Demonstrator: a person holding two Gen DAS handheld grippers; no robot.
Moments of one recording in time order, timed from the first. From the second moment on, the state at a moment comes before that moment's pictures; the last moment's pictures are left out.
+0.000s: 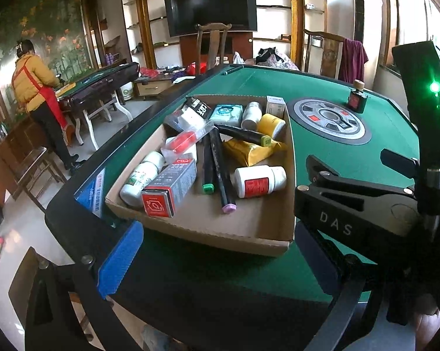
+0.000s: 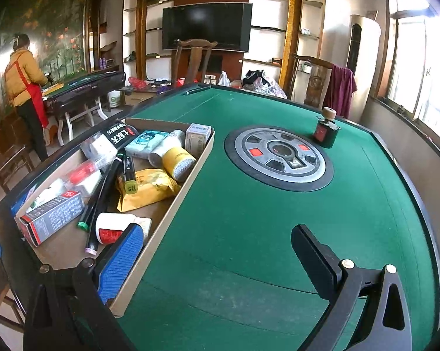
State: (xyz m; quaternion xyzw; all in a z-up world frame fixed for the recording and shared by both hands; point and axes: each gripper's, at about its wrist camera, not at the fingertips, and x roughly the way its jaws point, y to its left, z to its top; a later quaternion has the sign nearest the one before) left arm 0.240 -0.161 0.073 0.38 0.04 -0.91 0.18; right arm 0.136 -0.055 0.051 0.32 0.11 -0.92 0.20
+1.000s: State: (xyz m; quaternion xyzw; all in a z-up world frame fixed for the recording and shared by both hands) left arm 0.234 -0.148 0.064 0.40 0.03 -0.90 0.15; right arm 0.120 -0.026 0.045 0.30 0.17 -0.93 0.14
